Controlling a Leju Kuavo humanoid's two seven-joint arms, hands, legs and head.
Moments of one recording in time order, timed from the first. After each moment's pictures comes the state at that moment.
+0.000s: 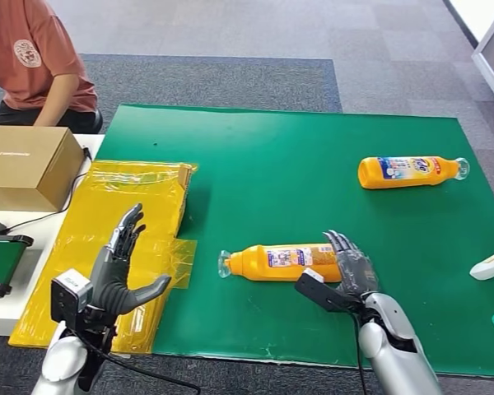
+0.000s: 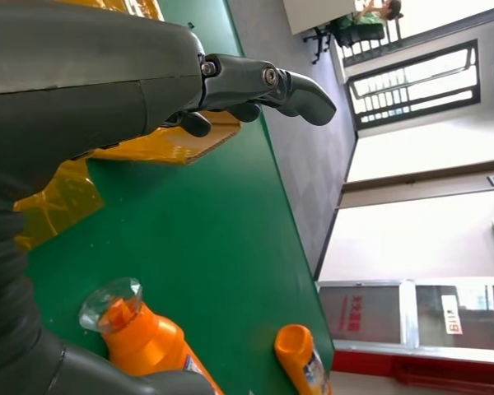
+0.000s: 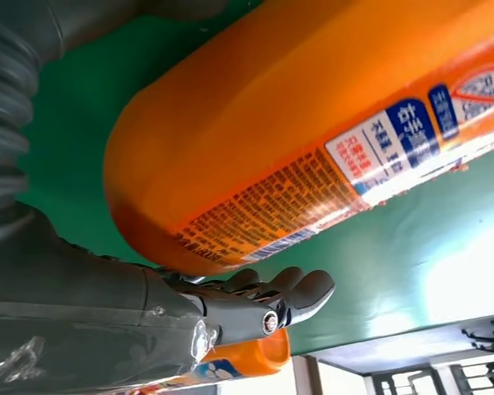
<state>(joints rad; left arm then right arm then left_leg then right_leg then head) 0.11 -0.06 -0.25 -1.72 -0.08 -0.18 -0.38 -0.23 -0.06 0.21 -1.04 1.10 -0.27 -0.15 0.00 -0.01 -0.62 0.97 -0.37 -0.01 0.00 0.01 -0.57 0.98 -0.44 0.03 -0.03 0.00</state>
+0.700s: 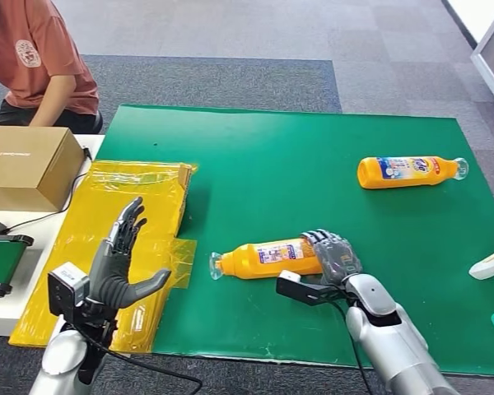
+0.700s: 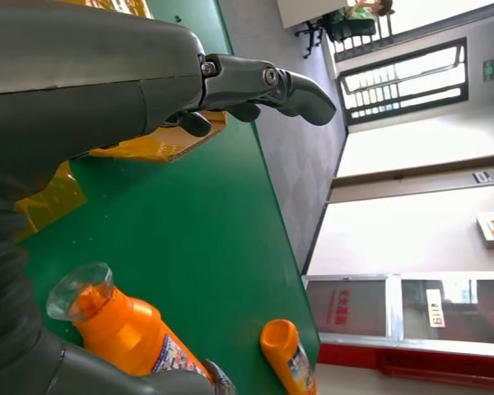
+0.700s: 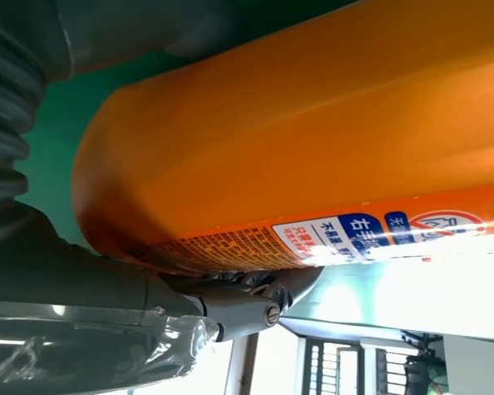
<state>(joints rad) 0.08 -0.06 -0.25 -1.71 -0.05 -0.20 -0.38 -0.40 -0.08 0.41 -0.85 1.27 -0.27 -0.10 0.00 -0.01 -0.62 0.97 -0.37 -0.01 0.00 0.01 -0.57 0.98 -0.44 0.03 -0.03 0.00</state>
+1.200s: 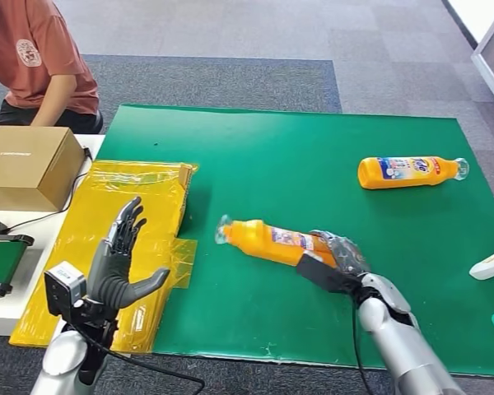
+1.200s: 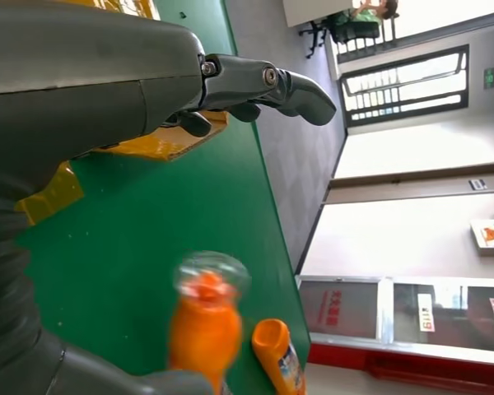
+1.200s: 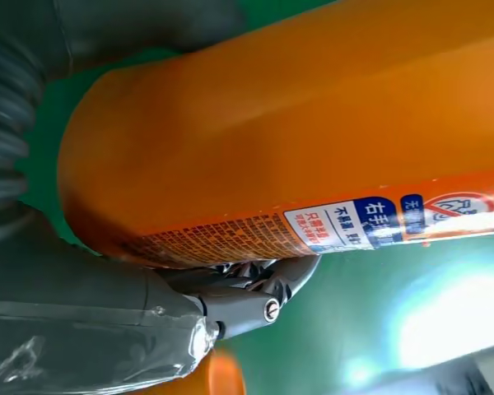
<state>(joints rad) 0.09 -0.06 -0.25 -1.71 -0.02 -0.17 -0.38 -0.38 -0.09 0.29 -0.89 0.77 -0.09 -0.20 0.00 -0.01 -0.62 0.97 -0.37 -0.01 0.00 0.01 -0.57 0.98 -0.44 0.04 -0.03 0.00</state>
